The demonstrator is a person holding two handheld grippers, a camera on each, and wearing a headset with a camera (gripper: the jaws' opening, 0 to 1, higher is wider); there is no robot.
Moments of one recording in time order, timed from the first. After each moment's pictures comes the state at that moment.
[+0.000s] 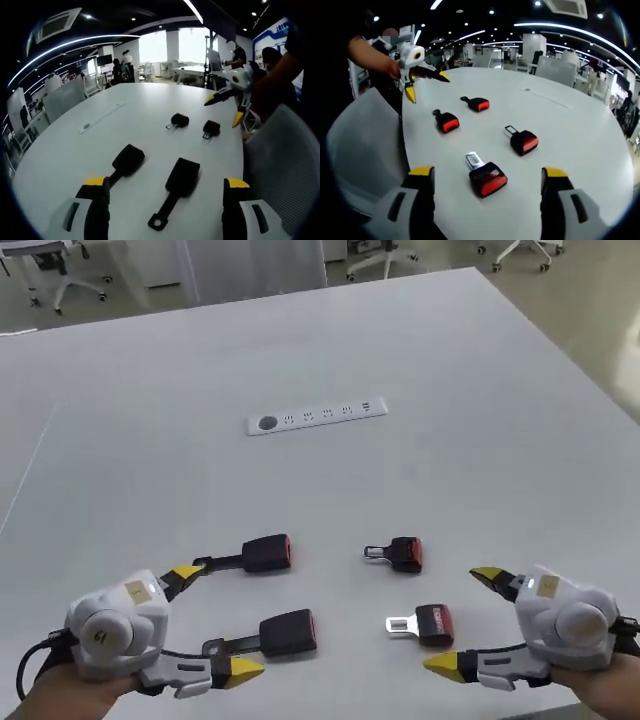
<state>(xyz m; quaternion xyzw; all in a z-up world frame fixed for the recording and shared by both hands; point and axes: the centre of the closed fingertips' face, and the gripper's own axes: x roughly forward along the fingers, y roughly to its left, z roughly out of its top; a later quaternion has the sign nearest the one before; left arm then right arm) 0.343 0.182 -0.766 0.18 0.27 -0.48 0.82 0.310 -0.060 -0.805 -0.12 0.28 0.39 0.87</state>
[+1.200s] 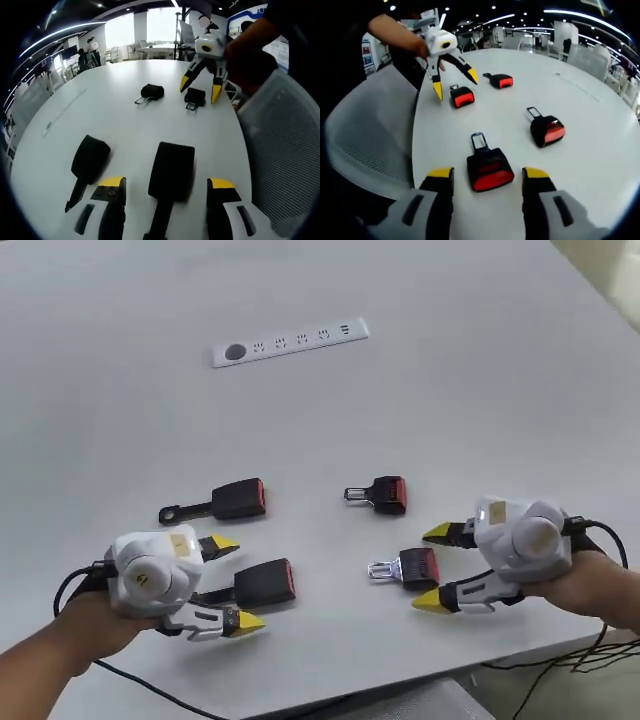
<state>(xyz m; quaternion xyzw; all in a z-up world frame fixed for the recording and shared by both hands) 0.338 0.143 -0.842 0.25 0.33 -0.57 0.71 0.308 -0.053 -0.850 -0.17 0.34 0.51 0.77</state>
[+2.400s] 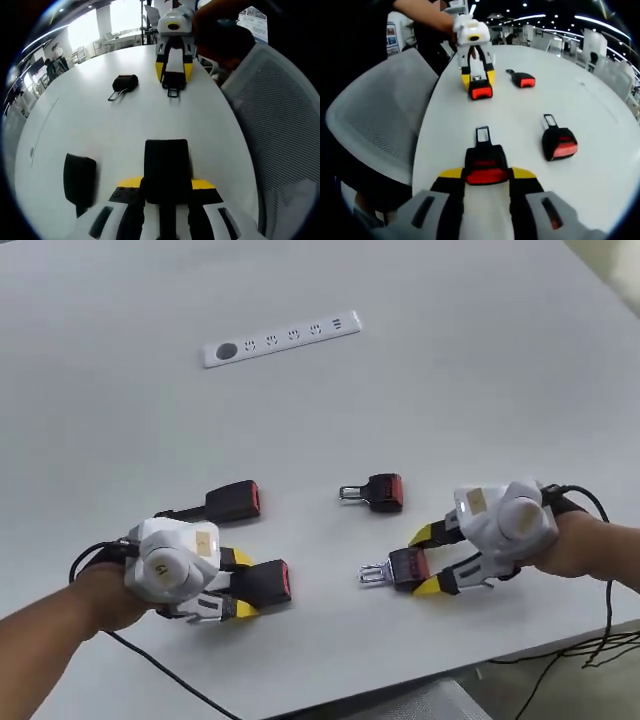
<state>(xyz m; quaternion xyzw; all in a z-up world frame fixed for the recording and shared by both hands) 0.337 0.138 -0.856 0.34 0.34 -0.64 0.60 0.311 -0.047 -0.853 -0.22 0.32 0.60 0.70</state>
